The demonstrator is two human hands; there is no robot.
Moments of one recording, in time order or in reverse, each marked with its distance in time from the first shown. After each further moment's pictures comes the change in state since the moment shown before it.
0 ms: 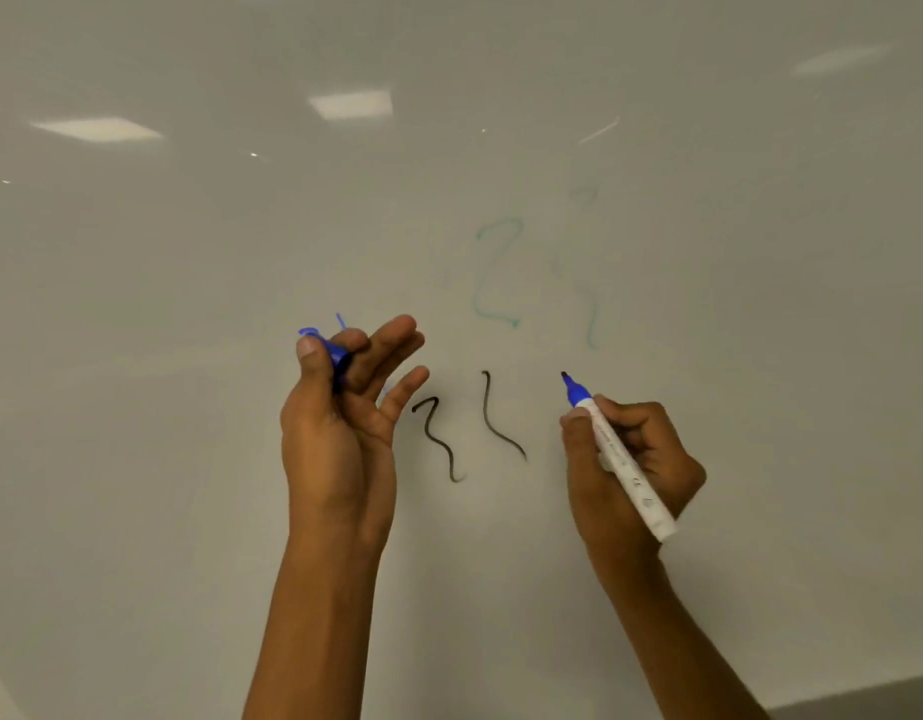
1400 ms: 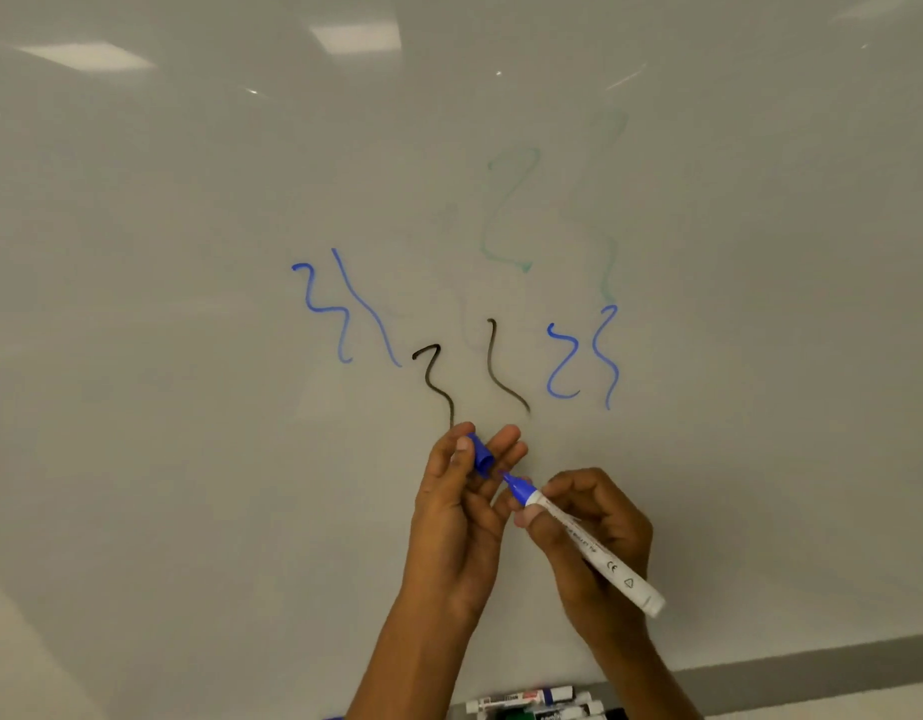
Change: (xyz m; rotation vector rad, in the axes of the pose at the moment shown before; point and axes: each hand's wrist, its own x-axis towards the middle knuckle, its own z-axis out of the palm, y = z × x) left_hand -0.058 -0.108 -0.035 -0.182 0.125 -0.549; right_hand -0.076 0.020 -0.047 0.272 -0.462 0.302
